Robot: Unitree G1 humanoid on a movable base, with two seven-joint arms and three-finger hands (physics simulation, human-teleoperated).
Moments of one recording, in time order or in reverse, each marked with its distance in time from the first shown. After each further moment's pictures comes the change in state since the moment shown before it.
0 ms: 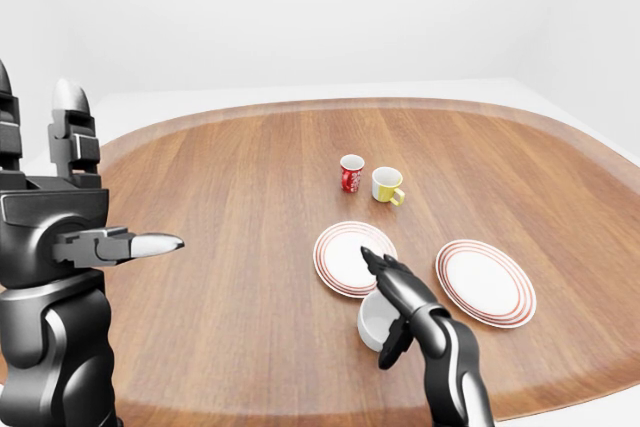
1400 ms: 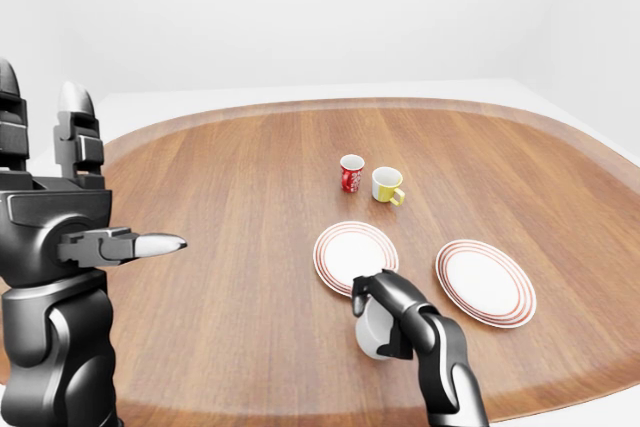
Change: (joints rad) left arm 0.004 -0.001 -0.003 0.009 0.008 0.000 -0.004; right arm -0.040 -0.023 0.039 0.128 -0.007 -0.058 -0.011
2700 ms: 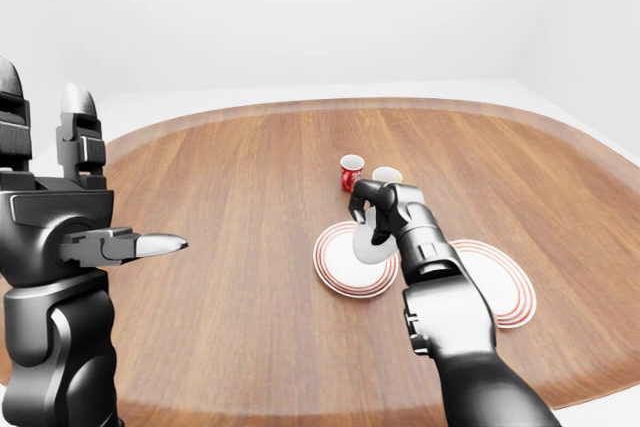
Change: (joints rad) left arm 0.002 -0.001 -0.002 0.003 -0.002 0.000 0.001; right arm -1.086 -0.133 0.151 1.248 -0.080 -0.018 -0.165
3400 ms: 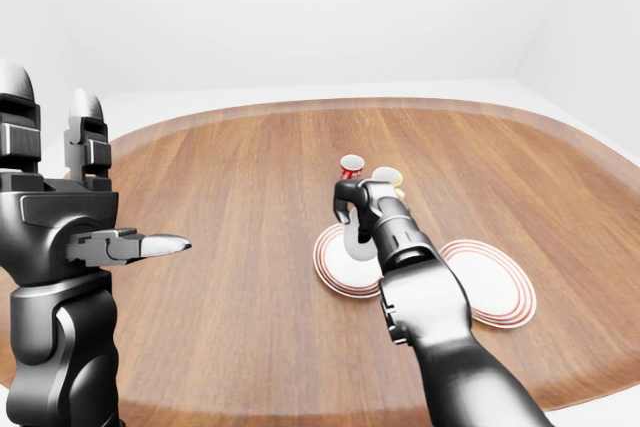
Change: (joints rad) left arm 0.008 -0.004 -0.004 0.014 0.007 0.000 -0.008; right arm -0.117 0.101 0.029 0.166 -0.155 0.000 -0.083
